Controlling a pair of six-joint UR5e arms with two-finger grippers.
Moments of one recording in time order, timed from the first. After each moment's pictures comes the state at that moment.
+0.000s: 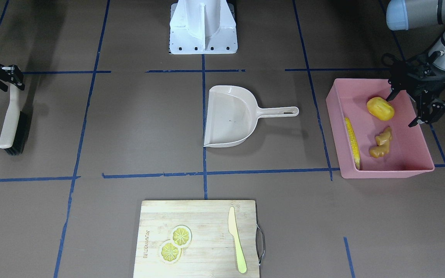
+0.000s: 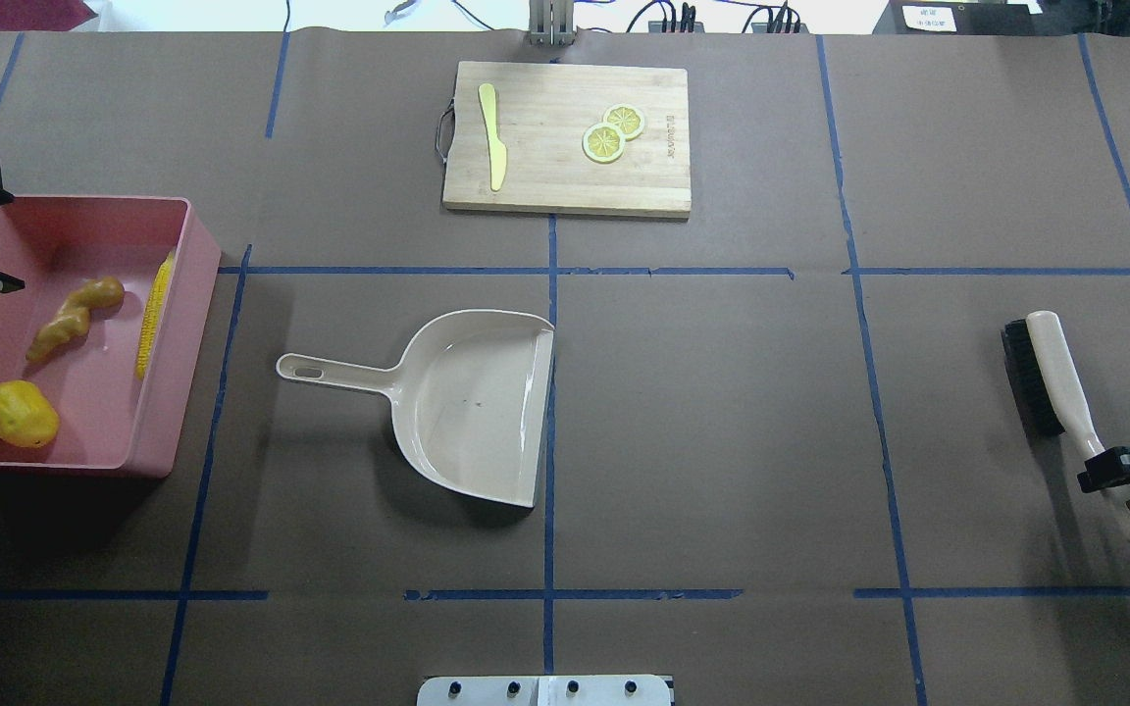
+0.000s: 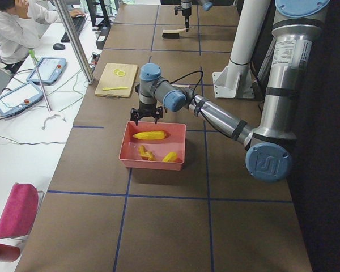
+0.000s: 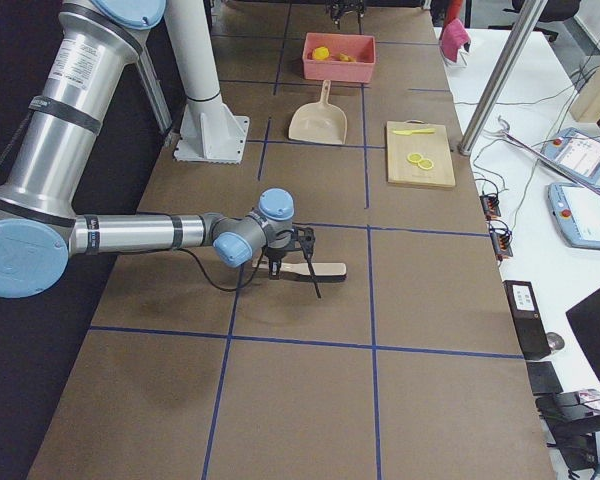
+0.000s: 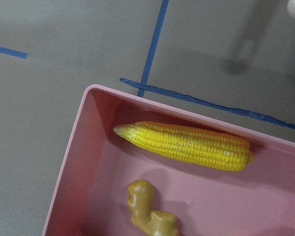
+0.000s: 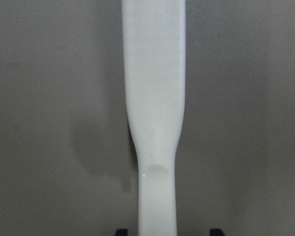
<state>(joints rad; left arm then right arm) -1.12 -1.67 -1.95 -1.69 -2.15 0.58 0.87 -1.95 1.90 -0.96 2.20 0.82</state>
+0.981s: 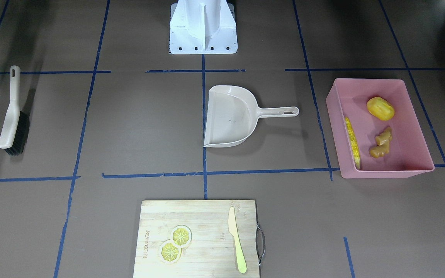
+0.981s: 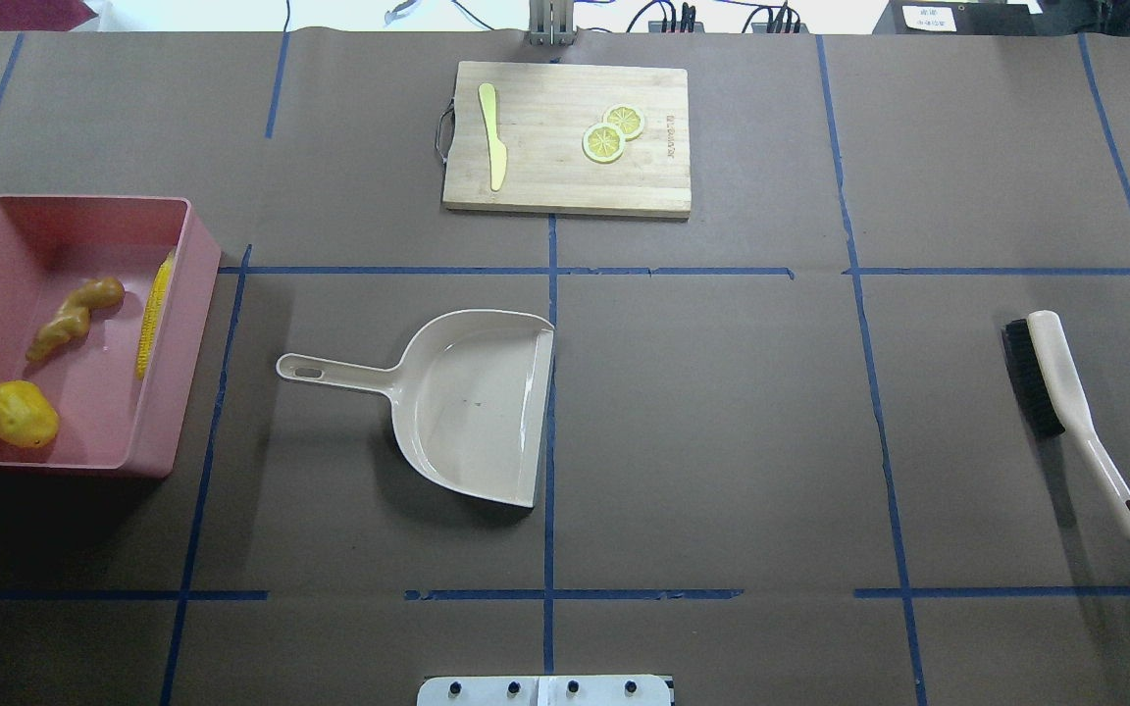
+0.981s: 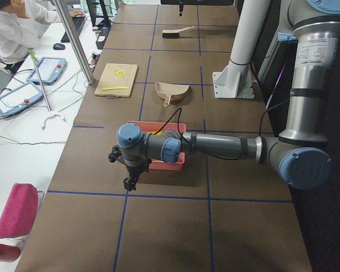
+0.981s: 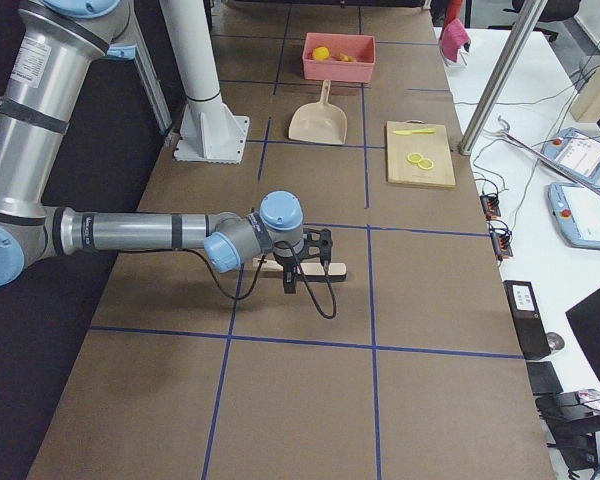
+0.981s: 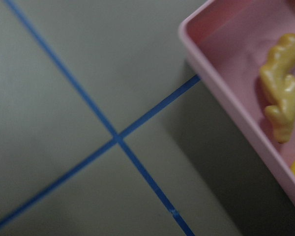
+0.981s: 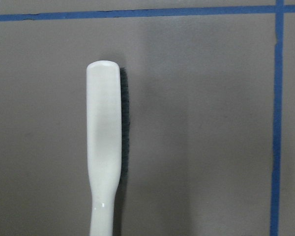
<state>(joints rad) -1.47 -1.60 -1.57 -1.66 -2.32 0.22 1.27 -1.93 1.92 -1.13 2.37 0.47</state>
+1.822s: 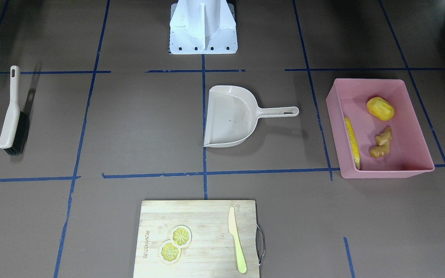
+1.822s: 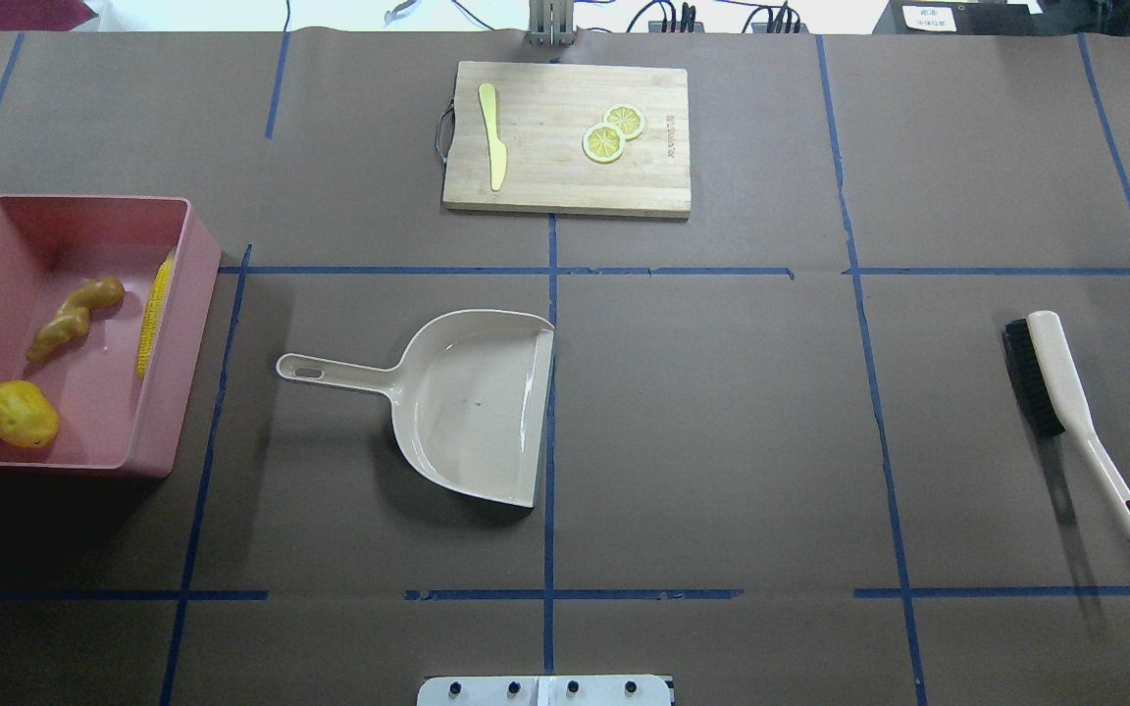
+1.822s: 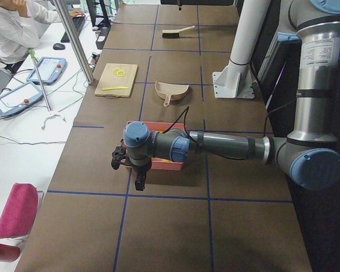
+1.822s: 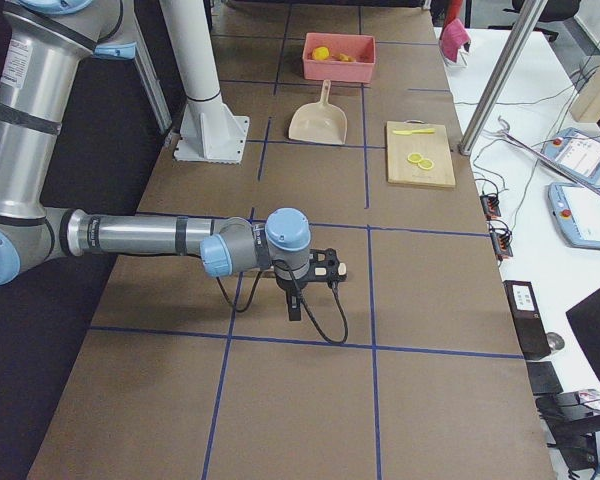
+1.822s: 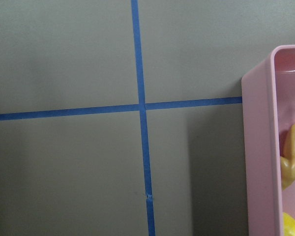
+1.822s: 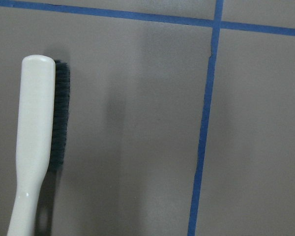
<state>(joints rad) -1.49 -1.55 -1.66 -1.65 -2.34 -0.10 1.40 -1.90 1.88 -1.32 2.34 0.16</state>
